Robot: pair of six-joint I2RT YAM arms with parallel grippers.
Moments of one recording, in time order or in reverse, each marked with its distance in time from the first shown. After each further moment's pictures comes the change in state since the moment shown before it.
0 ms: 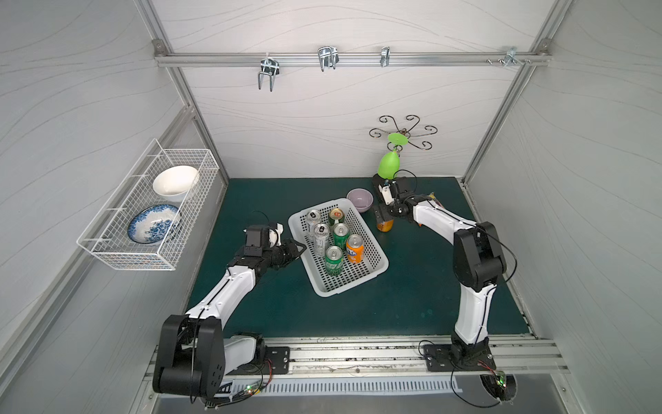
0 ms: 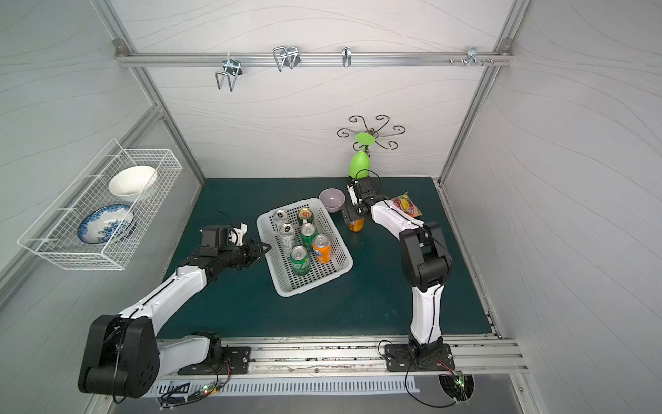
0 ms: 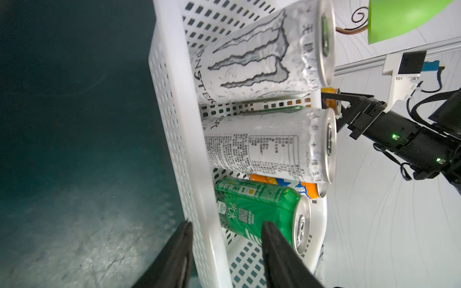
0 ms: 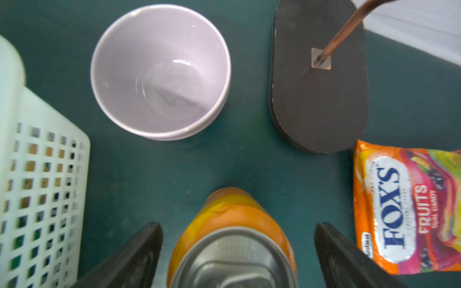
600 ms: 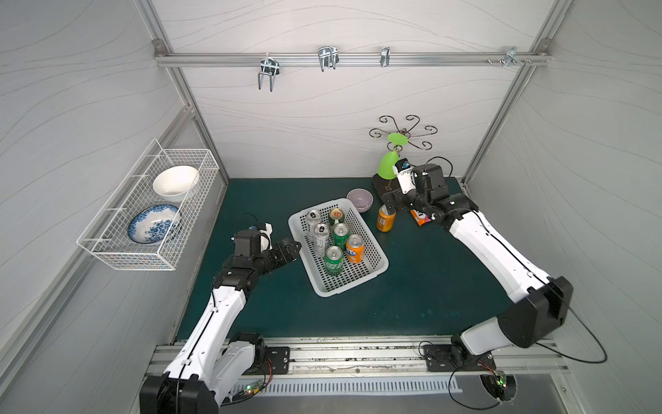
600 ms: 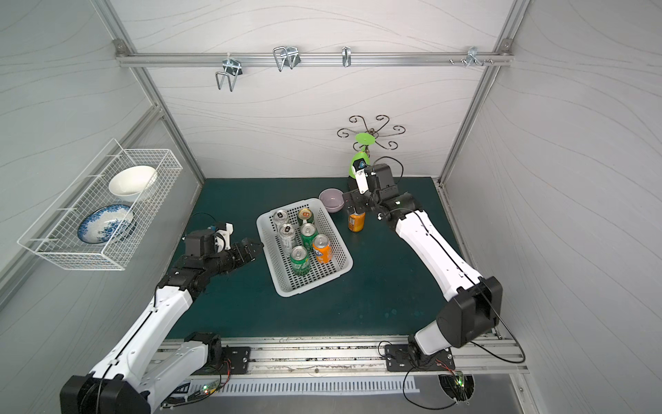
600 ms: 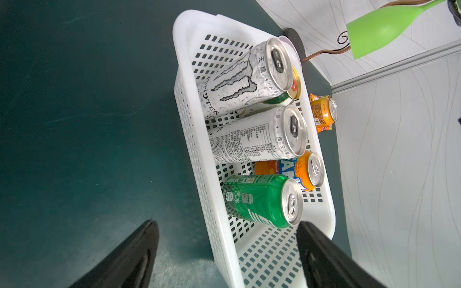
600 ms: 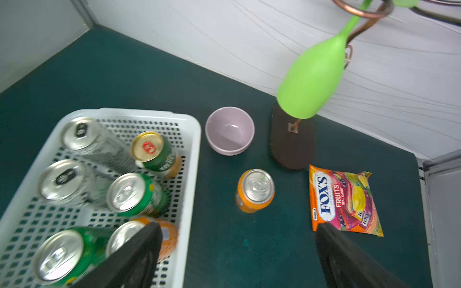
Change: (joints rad) left arm 0.000 -0.293 0.013 -0.220 -0.154 0.089; right arm 0.145 -0.521 -0.054 -0.202 0.007 0.000
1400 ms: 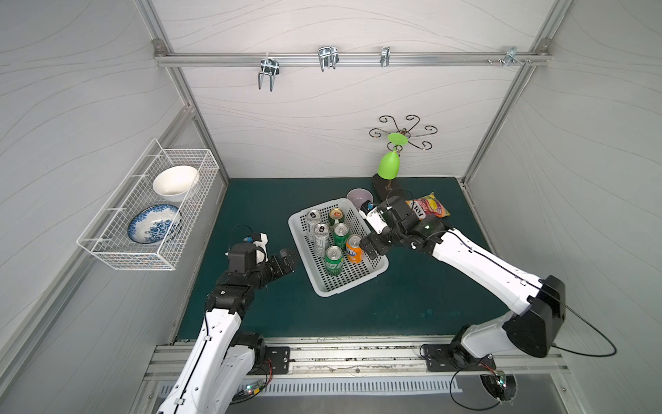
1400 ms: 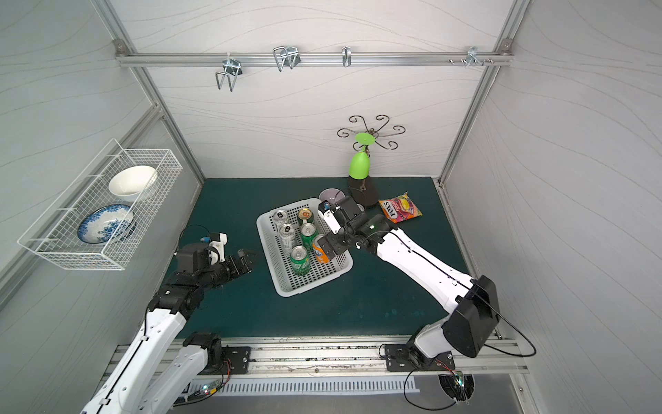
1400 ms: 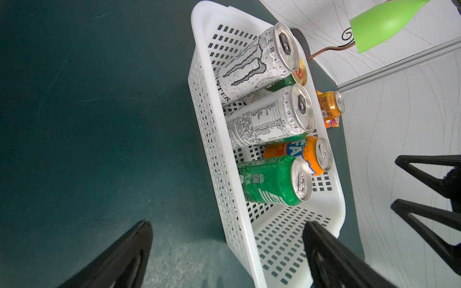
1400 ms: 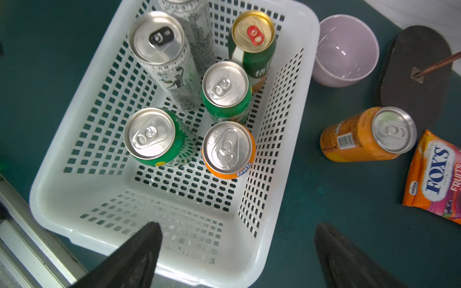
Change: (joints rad) left arm 0.000 -0.163 -0.074 -0.079 -0.039 0.006; right arm 0.243 0.056 -0.122 -0.148 -0.038 0.035
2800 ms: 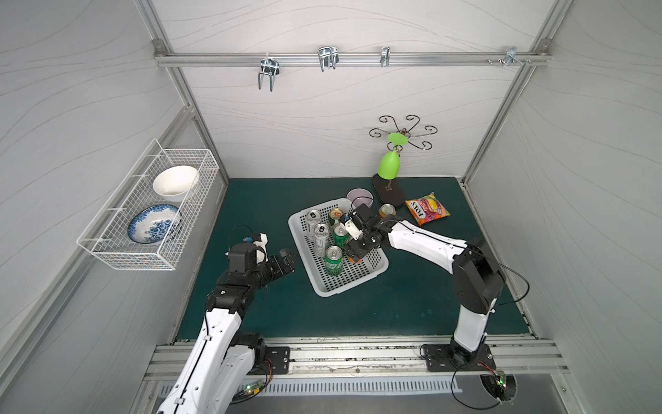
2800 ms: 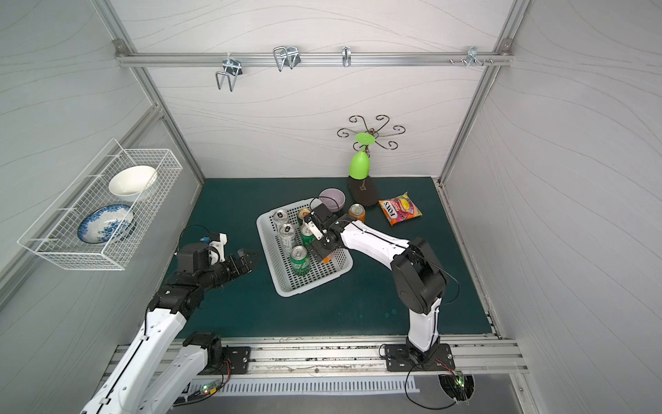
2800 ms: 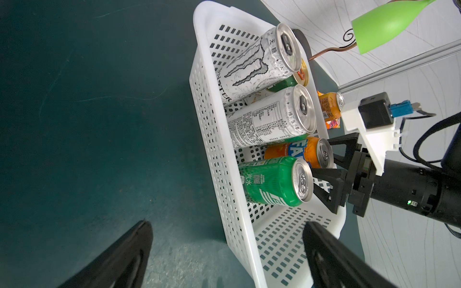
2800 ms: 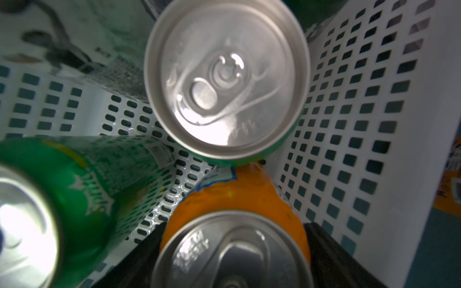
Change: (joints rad) left arm 0.000 -0.003 -0.002 0.000 -0.004 -0.006; right arm 0.008 0.360 0.075 0.118 0.004 -0.011
